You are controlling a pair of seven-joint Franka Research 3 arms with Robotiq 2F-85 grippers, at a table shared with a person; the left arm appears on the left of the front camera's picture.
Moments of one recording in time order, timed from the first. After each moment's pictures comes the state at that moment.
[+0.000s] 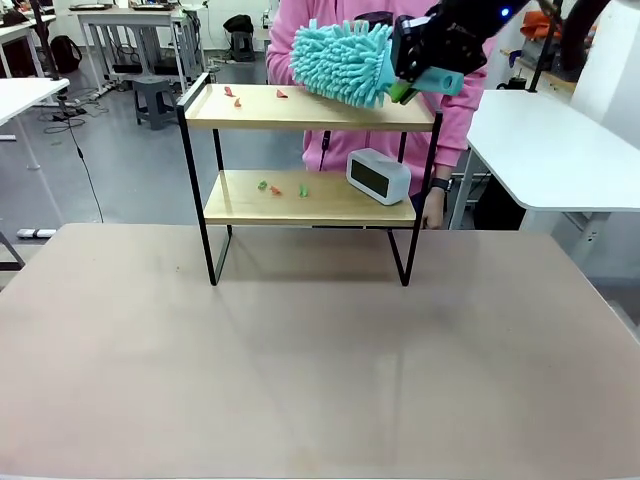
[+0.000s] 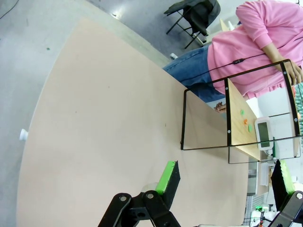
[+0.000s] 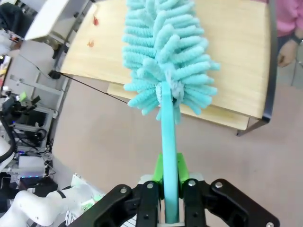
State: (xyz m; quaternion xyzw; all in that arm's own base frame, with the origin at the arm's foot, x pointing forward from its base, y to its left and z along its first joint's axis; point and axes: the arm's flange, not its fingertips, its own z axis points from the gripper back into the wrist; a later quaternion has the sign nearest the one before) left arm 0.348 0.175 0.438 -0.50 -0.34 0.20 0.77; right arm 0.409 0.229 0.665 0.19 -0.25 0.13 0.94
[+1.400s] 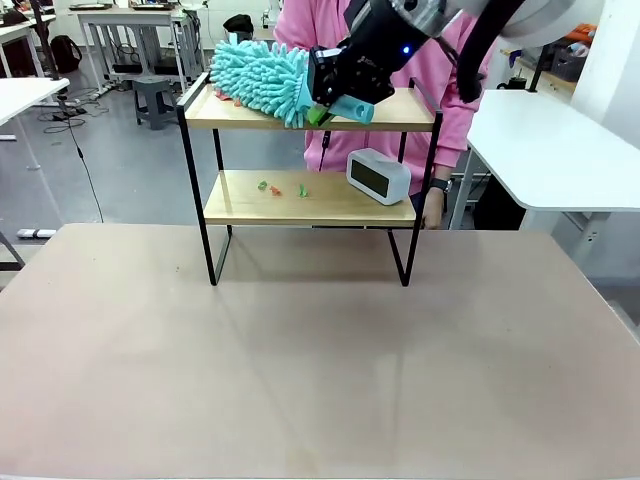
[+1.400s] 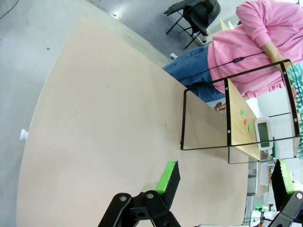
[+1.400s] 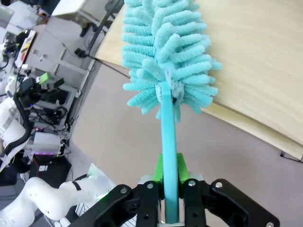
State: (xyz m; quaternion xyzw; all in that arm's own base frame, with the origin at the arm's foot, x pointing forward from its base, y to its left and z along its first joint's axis) left arm 0.348 0.175 0.438 -0.50 -0.34 0.20 0.77; right arm 0.430 0.310 0.630 0.26 -0.22 0.20 0.92
